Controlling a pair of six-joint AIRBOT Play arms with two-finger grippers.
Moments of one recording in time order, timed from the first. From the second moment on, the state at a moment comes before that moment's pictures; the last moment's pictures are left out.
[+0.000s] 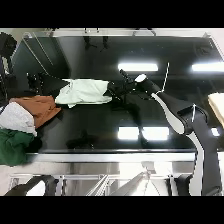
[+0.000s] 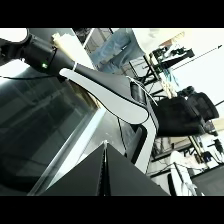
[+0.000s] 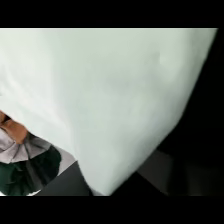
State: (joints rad) left arm 0.19 -1.09 1.02 0.13 -1.58 -0.90; right arm 0.36 -2.21 1.81 -0.37 0.99 1.35
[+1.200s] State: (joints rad) left arm -0.02 -1.13 1.02 0.14 -1.59 -0.86; right arm -0.75 -1.50 1.81 -1.09 1.19 1.76
